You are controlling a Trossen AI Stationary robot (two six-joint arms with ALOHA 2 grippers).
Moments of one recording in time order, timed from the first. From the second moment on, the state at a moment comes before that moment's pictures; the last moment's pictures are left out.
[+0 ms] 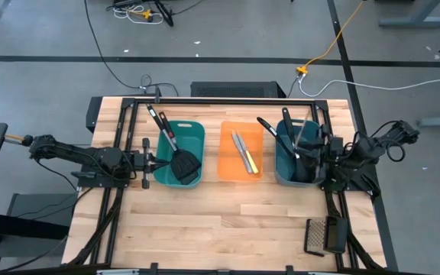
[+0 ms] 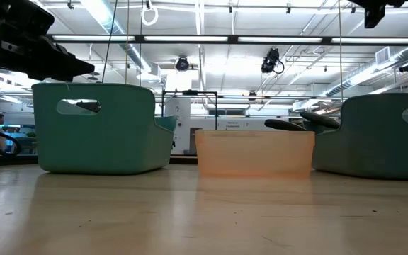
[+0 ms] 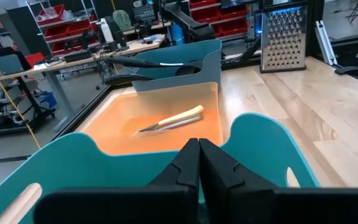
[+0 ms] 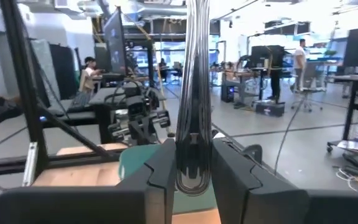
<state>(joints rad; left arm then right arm) -0.22 0.18 0.07 0.01 -0.35 0.15 0.50 0.36 0.45 0.05 0.69 -0.07</state>
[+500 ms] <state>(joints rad) -0.22 0.18 0.07 0.02 -0.35 0.15 0.35 0.61 0.56 0.04 0.70 0.09</state>
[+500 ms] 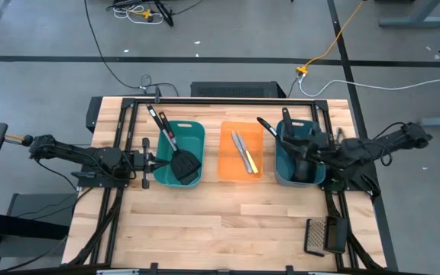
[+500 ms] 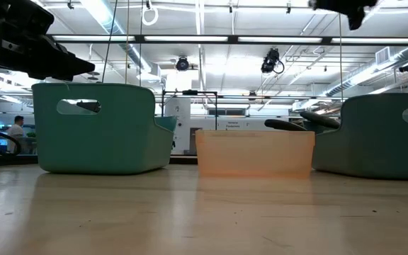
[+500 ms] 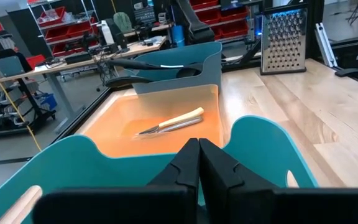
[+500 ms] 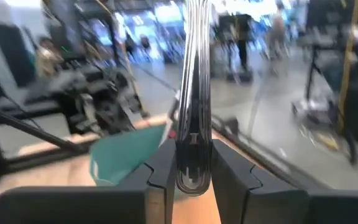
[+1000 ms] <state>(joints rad) -0.22 0.18 0.07 0.02 -0.35 0.16 -0.03 1.19 1.13 -0.78 0.37 0.55</state>
